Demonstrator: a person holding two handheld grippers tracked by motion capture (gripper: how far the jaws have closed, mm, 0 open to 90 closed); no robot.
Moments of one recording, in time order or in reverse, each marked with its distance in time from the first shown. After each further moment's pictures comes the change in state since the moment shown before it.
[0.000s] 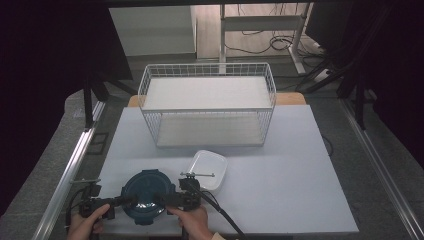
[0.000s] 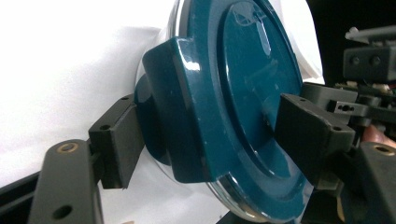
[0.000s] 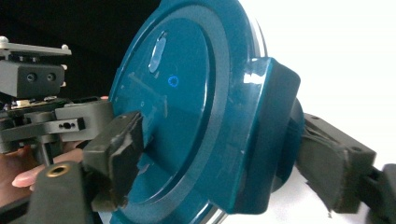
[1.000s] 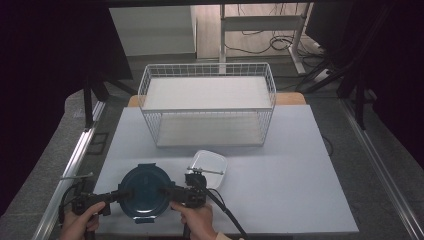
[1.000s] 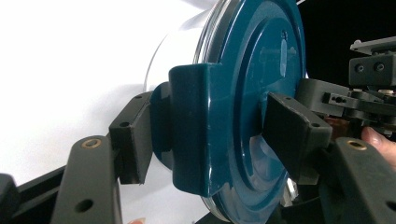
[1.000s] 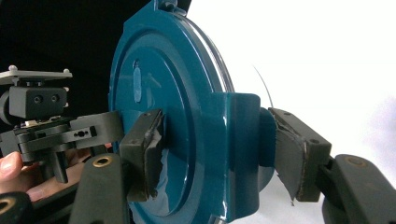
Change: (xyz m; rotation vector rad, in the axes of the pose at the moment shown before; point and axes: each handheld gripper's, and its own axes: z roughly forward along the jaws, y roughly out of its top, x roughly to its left) left arm -0.032 0.012 -0.021 -0.062 0.002 0.055; right arm 0.020 0.011 -0.035 -0.099 0.002 0.024
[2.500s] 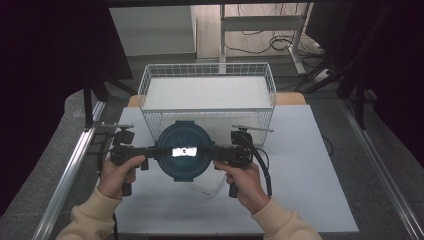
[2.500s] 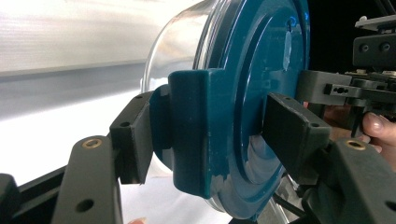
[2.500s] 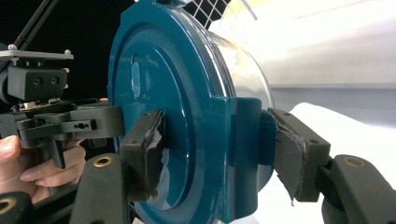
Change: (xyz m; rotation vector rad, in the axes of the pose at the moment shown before) left arm -0.112 0.102 0.063 0.037 -0.063 0.173; right arm -0.009 0.110 -0.112 -0.096 -0.017 -0.123
